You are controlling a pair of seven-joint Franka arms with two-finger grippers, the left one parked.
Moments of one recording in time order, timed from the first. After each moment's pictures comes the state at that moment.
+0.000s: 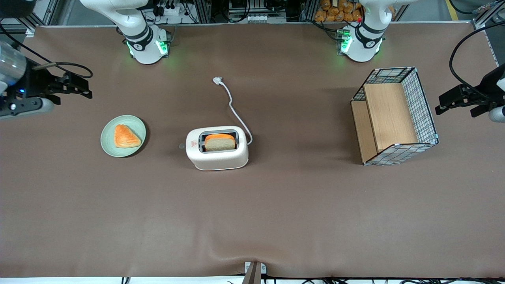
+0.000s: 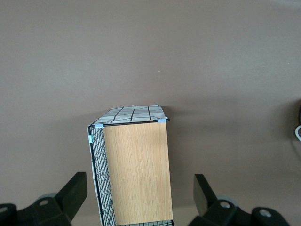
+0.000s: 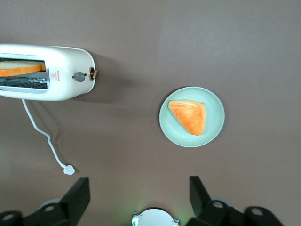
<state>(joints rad) 0.07 0.04 0.00 -1.53 0.10 1.40 -0.09</state>
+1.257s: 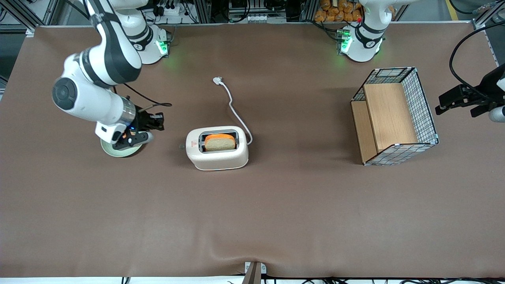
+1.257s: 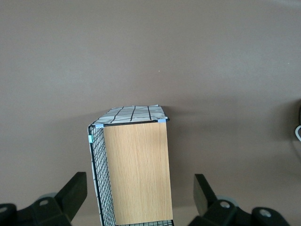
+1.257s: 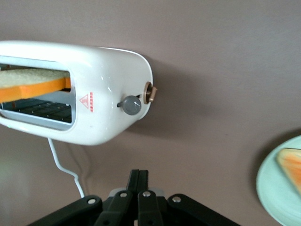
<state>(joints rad) 0.07 0.14 0.20 -2.03 0.32 2.04 -0.09</state>
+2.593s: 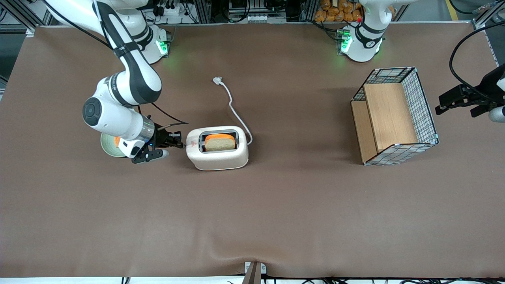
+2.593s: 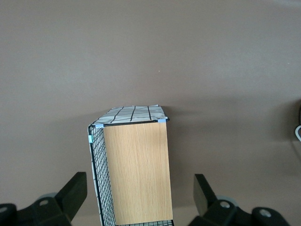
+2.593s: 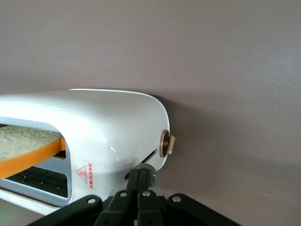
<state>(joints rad) 0.07 0.28 0.25 -2.04 0.39 2.33 -0.08</state>
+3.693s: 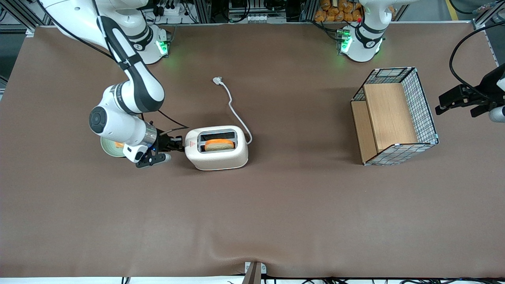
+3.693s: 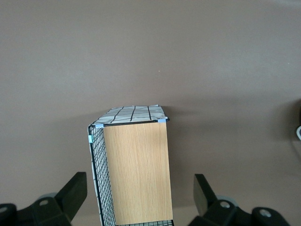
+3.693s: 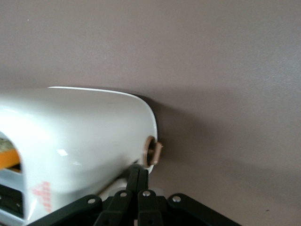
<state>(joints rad) 0.05 0.35 0.26 -2.05 0.42 2.38 -0.17</state>
